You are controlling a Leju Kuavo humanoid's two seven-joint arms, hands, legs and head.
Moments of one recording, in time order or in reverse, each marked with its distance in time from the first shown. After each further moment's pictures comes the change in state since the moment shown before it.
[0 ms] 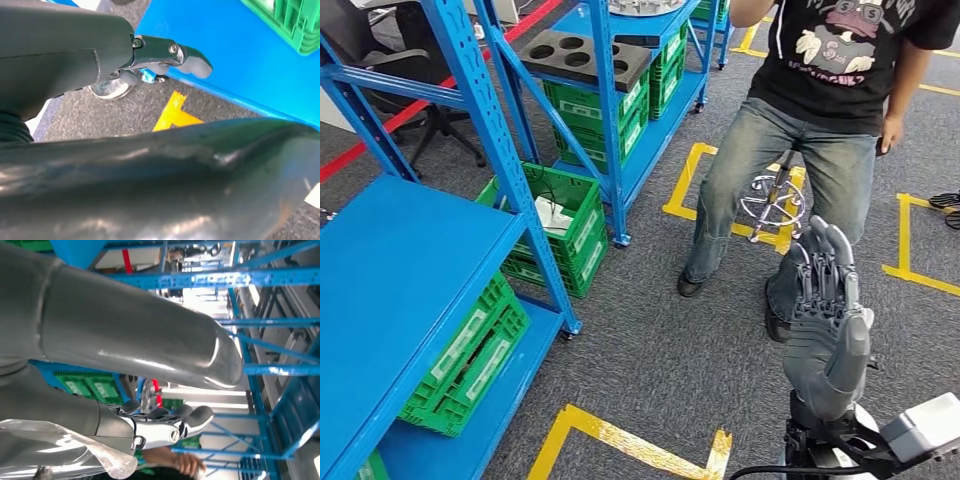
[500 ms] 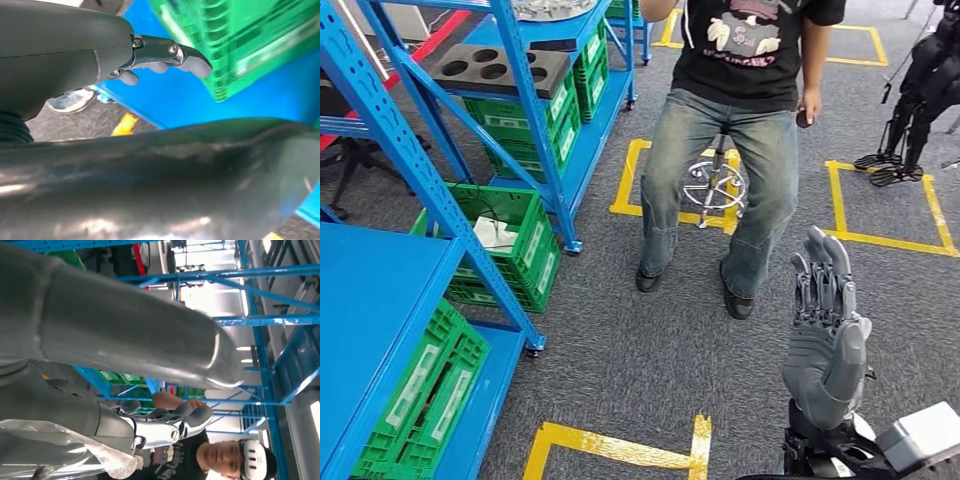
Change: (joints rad) left arm -0.016 0.010 0.023 -0.035 0.248 0.071 0.019; right arm 0.034 0.000 0.000 -0.003 0.020 -0.020 -0.006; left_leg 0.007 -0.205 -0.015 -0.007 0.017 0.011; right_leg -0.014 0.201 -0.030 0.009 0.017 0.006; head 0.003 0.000
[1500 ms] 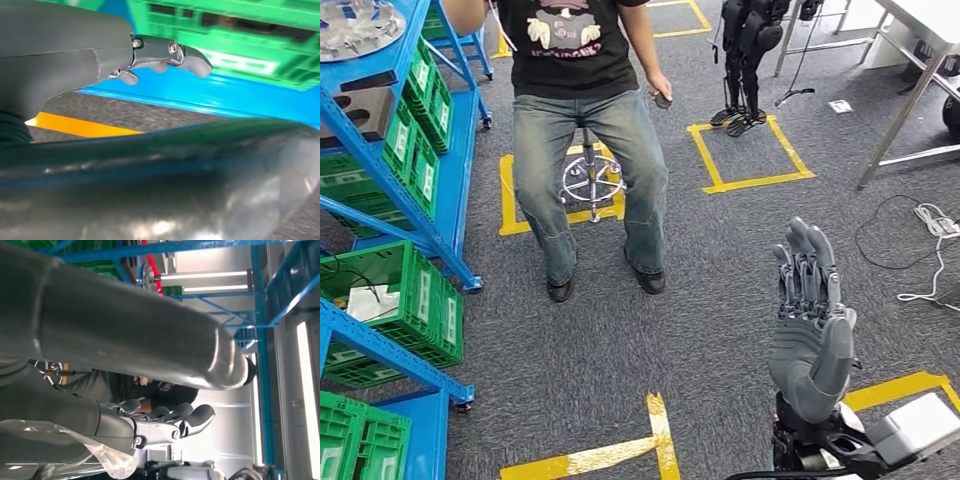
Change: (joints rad) left arm -0.019 0.069 -0.121 0.234 0.218 0.030 -0.153; right arm -0.049 0.000 0.051 0.012 -0.028 0.002 -0.003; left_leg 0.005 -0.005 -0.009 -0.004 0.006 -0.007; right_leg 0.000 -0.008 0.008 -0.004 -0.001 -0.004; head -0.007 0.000
